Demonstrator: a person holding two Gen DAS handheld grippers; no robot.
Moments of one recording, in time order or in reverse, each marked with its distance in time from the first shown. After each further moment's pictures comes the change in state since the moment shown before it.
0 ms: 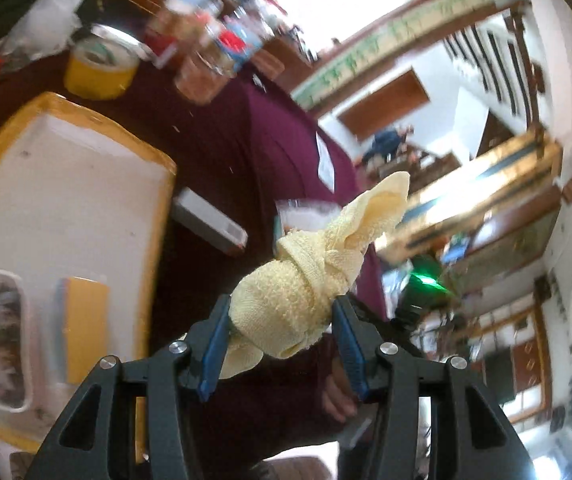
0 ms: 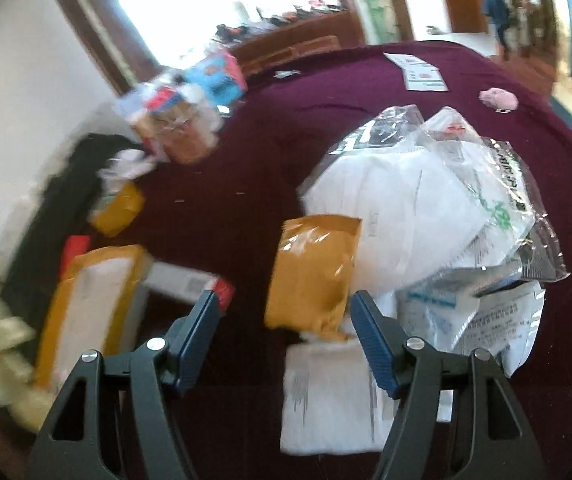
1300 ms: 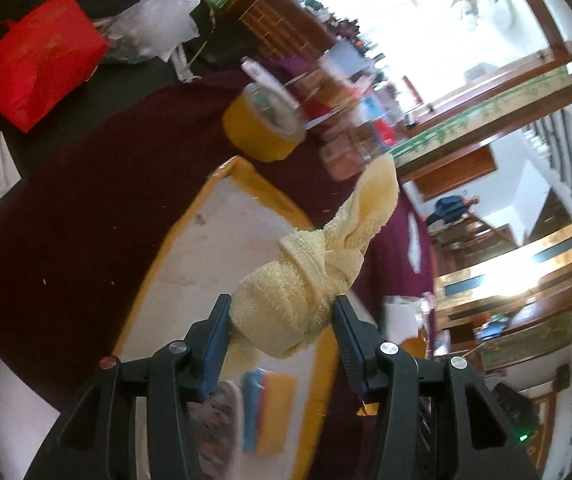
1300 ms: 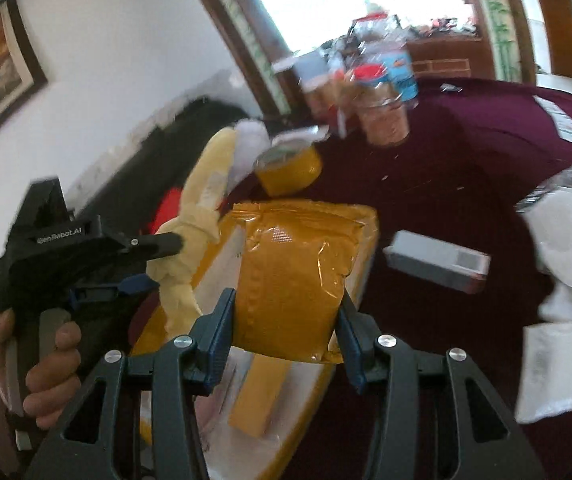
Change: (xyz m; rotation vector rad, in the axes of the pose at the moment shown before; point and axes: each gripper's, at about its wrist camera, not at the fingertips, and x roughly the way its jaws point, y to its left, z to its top) left arm -0.056 0.135 0.060 -0.236 -0.138 0.193; right arm -0.022 0.174 -0.063 -0.267 0.003 0.334
